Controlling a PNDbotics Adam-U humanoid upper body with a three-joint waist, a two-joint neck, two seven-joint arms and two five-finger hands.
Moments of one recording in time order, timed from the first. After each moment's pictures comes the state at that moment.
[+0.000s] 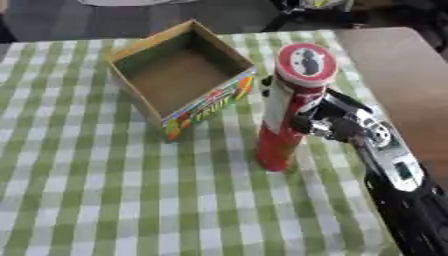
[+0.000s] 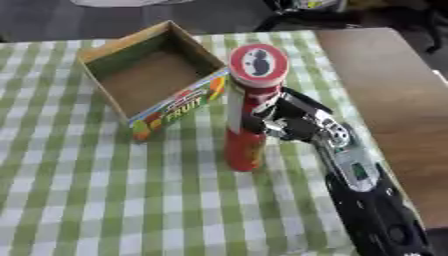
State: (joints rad) left arm -0.15 0.38 0.29 -1.61 0.31 -0.14 -0.17; right arm -0.40 -0.31 0.00 -1.56 -0.15 -0.09 0.66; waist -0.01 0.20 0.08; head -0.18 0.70
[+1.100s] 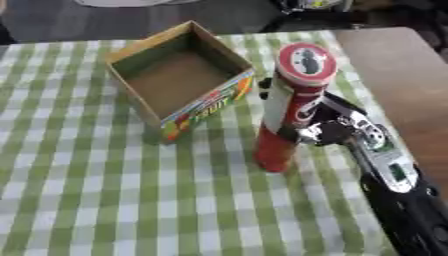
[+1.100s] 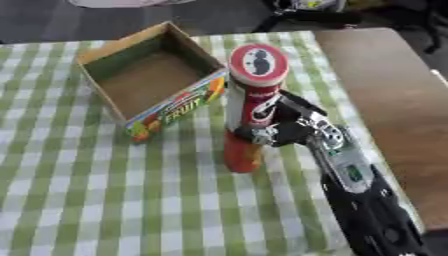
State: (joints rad) left arm -0.15 0.37 0.29 -1.61 0.31 -0.14 -0.18; right arm -0.41 -0.30 0.01 -1.55 -0.14 -0.06 0.62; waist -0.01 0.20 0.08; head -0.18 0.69
